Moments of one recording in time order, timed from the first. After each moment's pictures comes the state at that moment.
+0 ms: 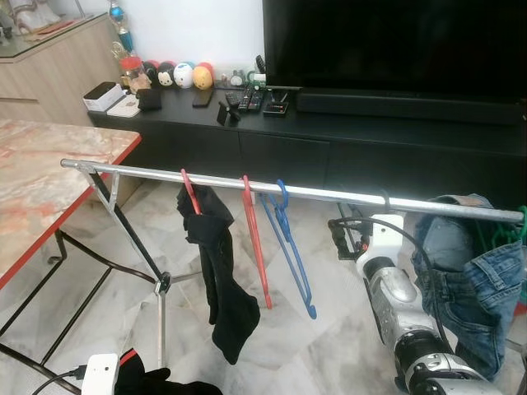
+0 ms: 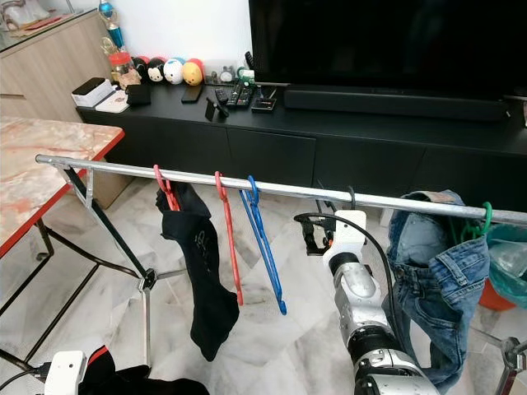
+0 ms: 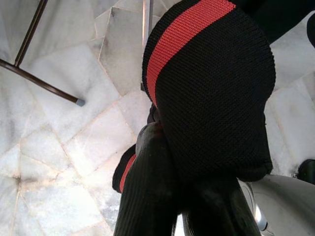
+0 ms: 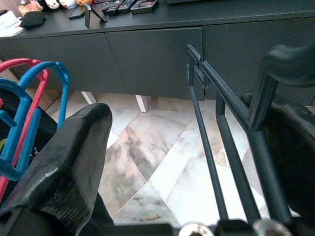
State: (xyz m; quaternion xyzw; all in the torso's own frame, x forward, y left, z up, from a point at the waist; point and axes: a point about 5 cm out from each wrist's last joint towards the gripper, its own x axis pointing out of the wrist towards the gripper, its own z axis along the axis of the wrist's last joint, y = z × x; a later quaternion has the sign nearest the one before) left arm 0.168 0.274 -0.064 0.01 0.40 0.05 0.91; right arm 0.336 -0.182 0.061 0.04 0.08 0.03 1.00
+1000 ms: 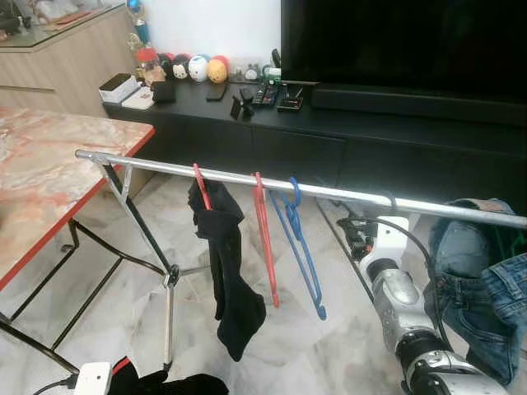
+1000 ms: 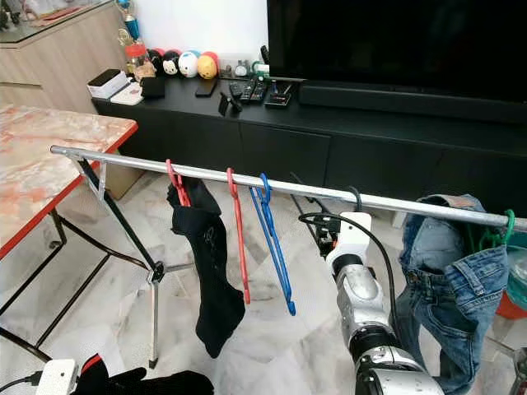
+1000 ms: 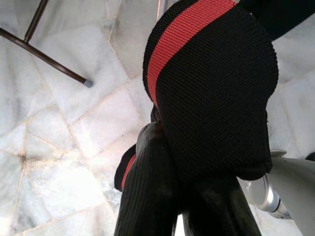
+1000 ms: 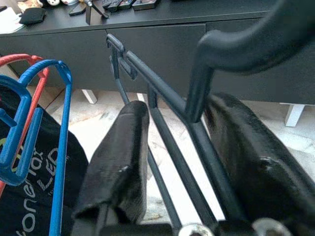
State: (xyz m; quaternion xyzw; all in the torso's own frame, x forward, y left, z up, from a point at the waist) left arm 0.153 0.290 -0.064 0.01 0.41 0.06 0.91; right arm 0.335 -0.187 0.060 0.04 0.08 0.01 1.00
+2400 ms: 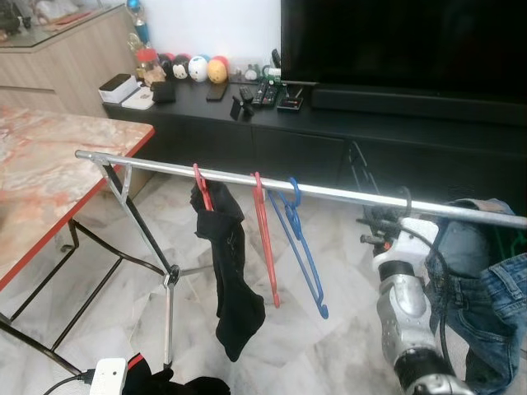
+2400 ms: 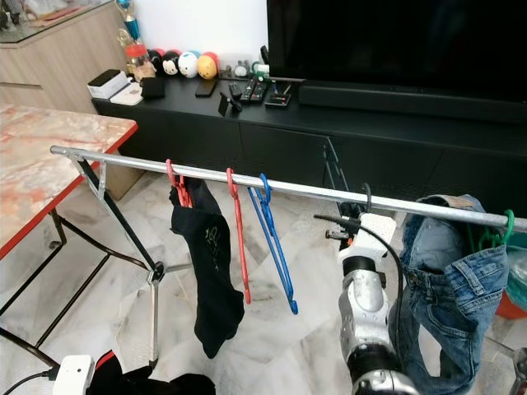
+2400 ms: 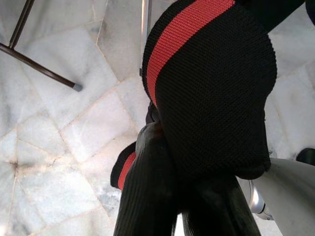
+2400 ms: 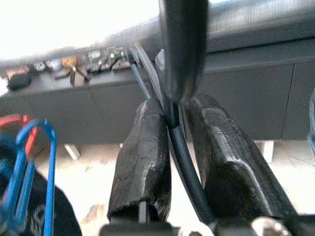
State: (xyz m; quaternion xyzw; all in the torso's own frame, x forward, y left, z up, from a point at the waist) left arm 0.164 0.264 -0.070 0.02 0.42 0.04 0.91; right arm 0.304 -0.186 0.064 0.03 -0.04 -0.05 1.00
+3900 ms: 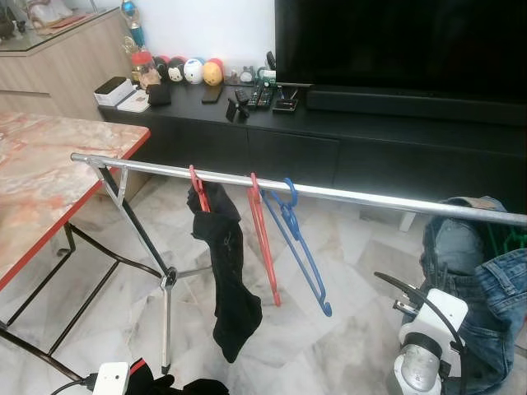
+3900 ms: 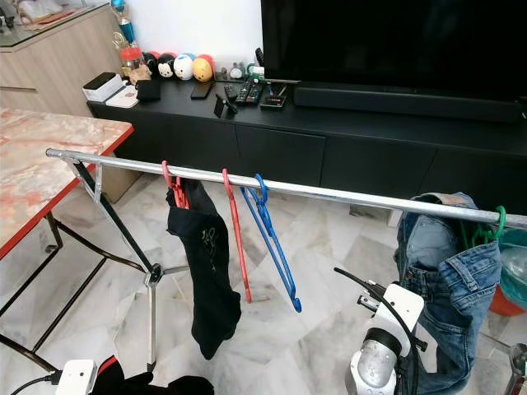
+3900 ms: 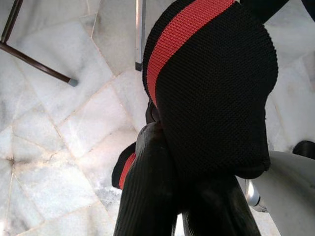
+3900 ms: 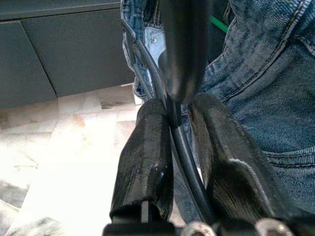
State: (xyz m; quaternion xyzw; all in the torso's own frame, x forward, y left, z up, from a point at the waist) left arm 0.160 0.261 -0.074 0.01 0.43 0.04 0.90; right arm 0.230 -0.215 0.021 -0.03 0.08 -0.32 0.94
